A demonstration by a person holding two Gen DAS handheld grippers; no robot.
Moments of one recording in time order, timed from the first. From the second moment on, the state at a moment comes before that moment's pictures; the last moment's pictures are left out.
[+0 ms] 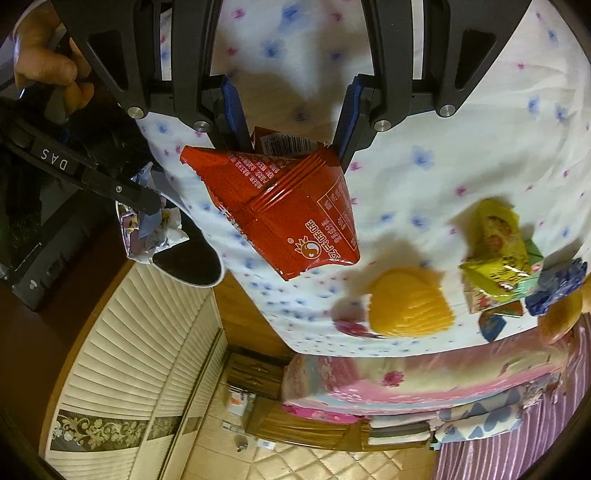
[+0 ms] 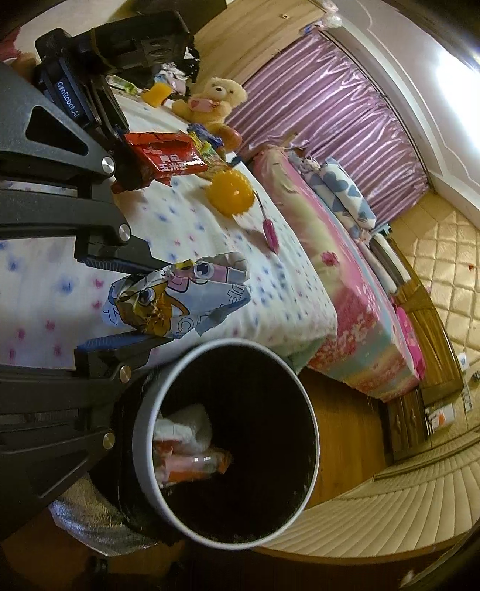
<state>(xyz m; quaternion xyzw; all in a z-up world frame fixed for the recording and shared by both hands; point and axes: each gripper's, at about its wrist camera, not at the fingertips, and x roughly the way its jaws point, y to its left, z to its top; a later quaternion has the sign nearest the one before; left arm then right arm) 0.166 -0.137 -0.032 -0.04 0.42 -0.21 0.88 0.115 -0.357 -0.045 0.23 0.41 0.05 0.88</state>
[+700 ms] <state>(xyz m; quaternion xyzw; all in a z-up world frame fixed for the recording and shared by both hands) 0.195 -0.194 -0.041 -0.02 0.43 -0.24 0.87 0.110 -0.410 -0.048 0.25 0.40 0.00 0.88</state>
